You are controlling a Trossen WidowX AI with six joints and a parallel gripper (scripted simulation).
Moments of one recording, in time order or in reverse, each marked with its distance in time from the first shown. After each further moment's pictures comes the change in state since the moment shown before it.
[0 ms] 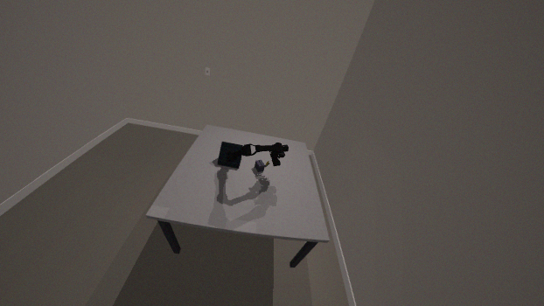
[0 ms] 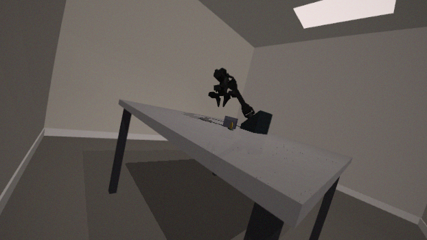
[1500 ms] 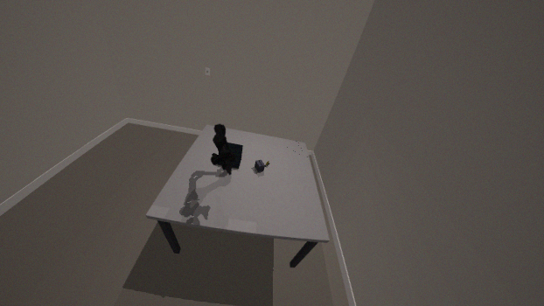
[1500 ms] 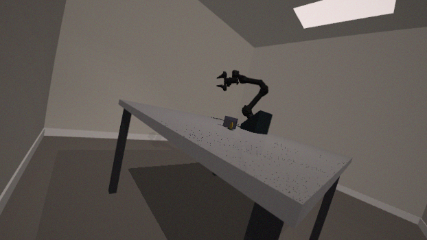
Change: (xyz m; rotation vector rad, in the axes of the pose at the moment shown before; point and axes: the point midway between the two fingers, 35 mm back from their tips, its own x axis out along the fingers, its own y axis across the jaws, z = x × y) arm -0.358 -0.243 -0.387 2.184 -2.009 0.168
